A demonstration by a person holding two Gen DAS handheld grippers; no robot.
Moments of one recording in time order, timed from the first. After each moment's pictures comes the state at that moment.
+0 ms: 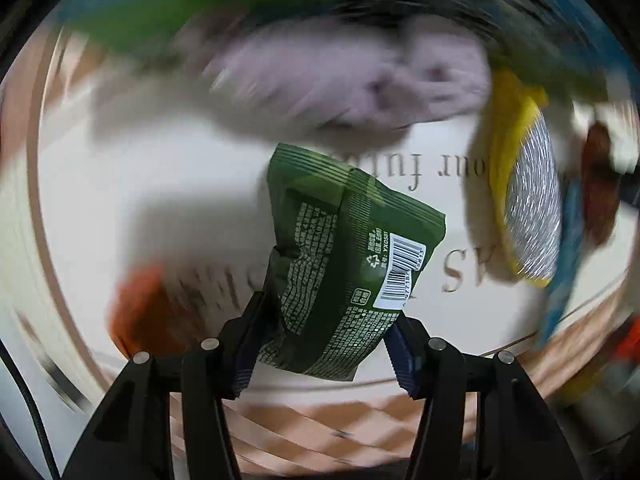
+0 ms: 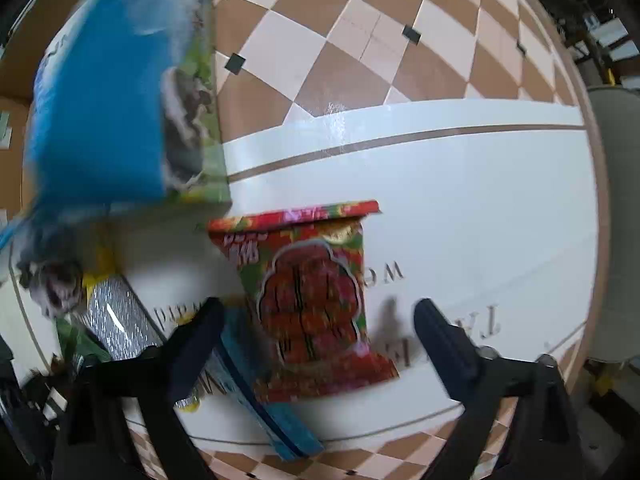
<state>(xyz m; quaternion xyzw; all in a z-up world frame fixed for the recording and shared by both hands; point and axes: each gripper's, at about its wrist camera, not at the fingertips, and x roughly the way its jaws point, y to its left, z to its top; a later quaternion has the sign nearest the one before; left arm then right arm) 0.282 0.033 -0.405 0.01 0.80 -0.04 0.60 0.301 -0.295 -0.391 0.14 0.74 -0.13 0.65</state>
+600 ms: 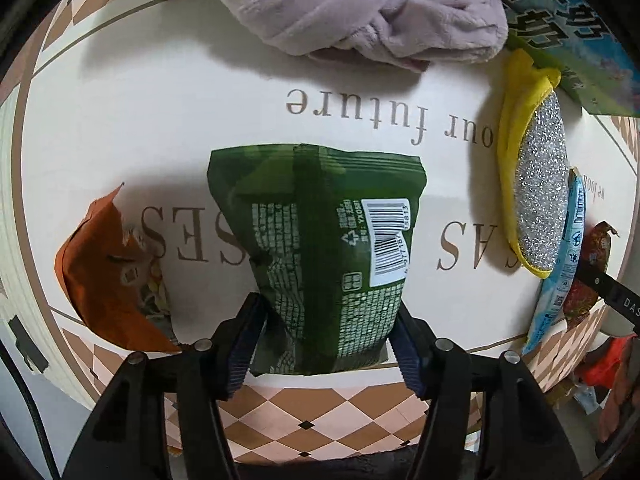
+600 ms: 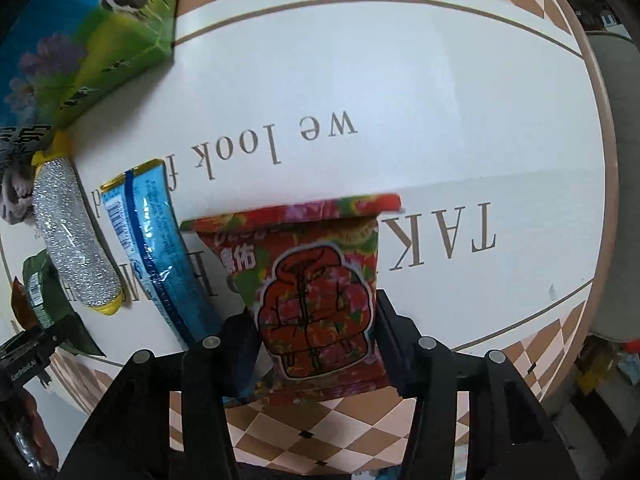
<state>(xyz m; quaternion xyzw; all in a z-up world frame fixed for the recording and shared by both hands) 0.256 0.007 -0.433 -0.01 0.81 -0.03 0.59 0.213 -0.312 -0.411 0.12 0.78 -0.11 0.60</state>
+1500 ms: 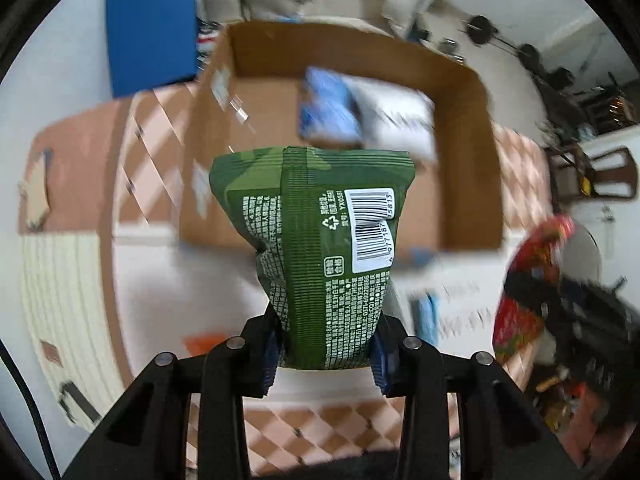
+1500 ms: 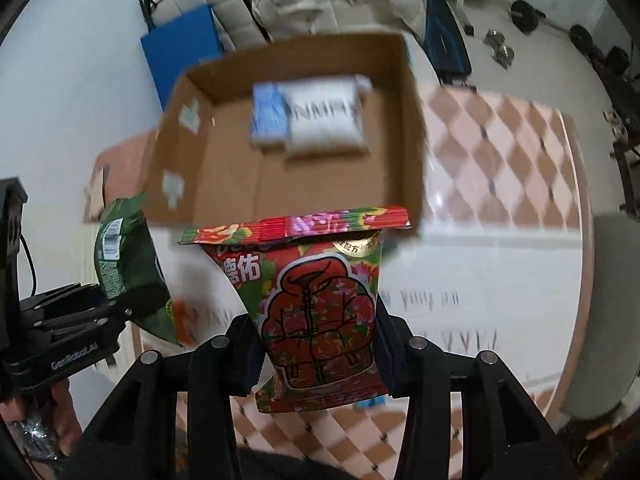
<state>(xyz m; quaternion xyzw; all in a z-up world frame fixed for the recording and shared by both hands) 0.402 -0.031 -0.244 -0.03 0.71 -0.07 0.70 0.334 -0.213 -0.188 0.10 0.66 0.03 0.74</state>
